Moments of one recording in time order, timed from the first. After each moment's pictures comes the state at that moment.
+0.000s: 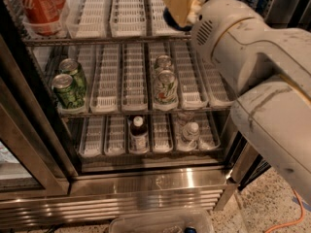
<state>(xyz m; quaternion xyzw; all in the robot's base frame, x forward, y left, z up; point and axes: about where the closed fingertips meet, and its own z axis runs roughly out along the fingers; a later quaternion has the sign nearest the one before) 0.544 -0.077 1.118 -0.04 0.63 0.22 0.74</state>
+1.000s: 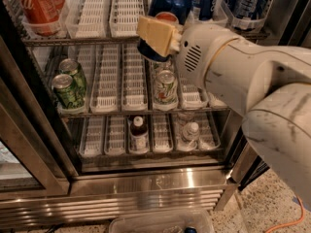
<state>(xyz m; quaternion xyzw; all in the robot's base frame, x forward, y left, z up) 0.507 -0.030 1.078 -0.09 0.68 0.30 0.66</state>
